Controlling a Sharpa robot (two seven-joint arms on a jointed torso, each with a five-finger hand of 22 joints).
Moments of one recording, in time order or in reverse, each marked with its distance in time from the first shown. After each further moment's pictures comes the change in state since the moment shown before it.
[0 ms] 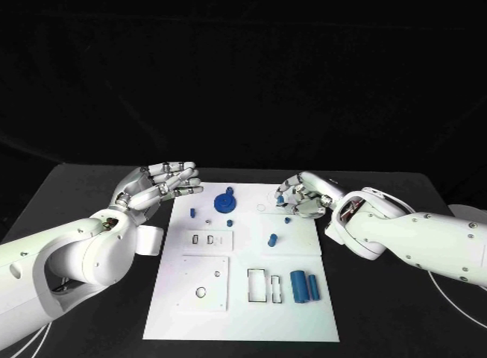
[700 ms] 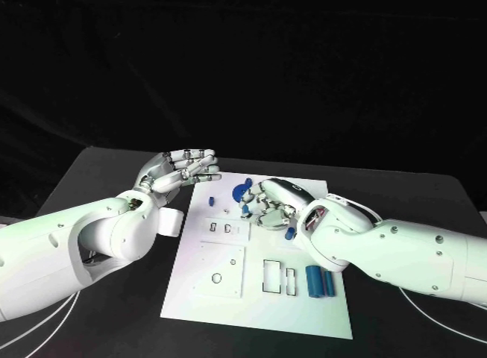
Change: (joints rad) left arm 0.000 0.011 0.000 -0.030 0.000 0.001 0.000; left_hand 0.000 0.000 0.000 0.000 0.000 0.000 0.000 0.000 0.000 0.000 0.000 -0.006 0.000 0.000 0.000 -0.004 0.001 0.000 0.000 0.000 0.000 -0.001; right arm -0.024 0.224 -0.004 0.045 -0.142 0.007 -0.125; right_hand -0.001 0.001 0.000 0.000 -0.005 -0.003 -0.003 0.000 0.000 0.000 0.000 -0.008 -0.008 0.000 0.000 0.004 0.000 0.000 0.000 0.000 0.004 0.000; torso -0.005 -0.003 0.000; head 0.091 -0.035
